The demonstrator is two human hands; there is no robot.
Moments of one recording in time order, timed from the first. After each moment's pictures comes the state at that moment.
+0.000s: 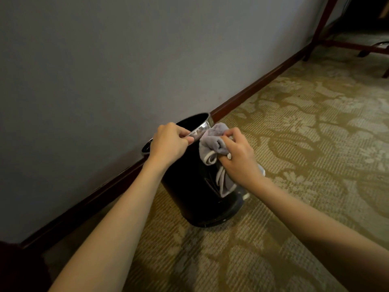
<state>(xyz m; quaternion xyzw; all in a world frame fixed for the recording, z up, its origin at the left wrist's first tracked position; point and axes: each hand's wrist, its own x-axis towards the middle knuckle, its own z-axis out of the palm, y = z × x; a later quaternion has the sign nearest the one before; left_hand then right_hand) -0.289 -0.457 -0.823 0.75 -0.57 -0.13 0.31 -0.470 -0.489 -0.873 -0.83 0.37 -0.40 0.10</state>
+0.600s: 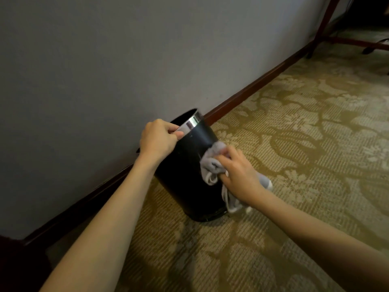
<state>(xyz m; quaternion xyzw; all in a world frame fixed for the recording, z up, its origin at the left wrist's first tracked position) -0.268 -0.456 -0.825 0.77 -0.53 -0.11 0.33 -0.481 -0.467 -0.897 -0.88 0.37 -0.28 0.10</state>
